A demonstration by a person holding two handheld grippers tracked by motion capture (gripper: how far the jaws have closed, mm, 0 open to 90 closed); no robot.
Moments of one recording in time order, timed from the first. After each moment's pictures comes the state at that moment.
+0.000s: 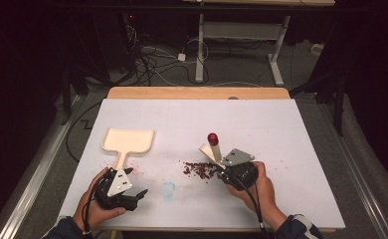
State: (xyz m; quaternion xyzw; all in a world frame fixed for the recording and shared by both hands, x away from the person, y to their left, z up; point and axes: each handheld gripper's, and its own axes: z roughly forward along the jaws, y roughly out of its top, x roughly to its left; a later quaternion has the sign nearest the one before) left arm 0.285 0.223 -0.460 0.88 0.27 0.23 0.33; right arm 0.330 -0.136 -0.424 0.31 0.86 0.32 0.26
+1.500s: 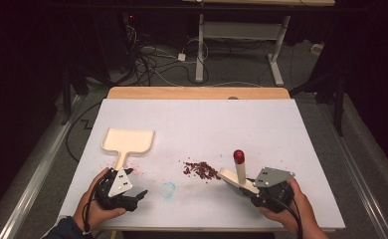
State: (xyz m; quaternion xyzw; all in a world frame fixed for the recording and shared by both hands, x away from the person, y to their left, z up) left arm 0.284 0.222 -0.461 0.88 0.26 0.23 0.32; right arm 0.282 -0.208 -0.409 0.25 0.89 0.32 0.19
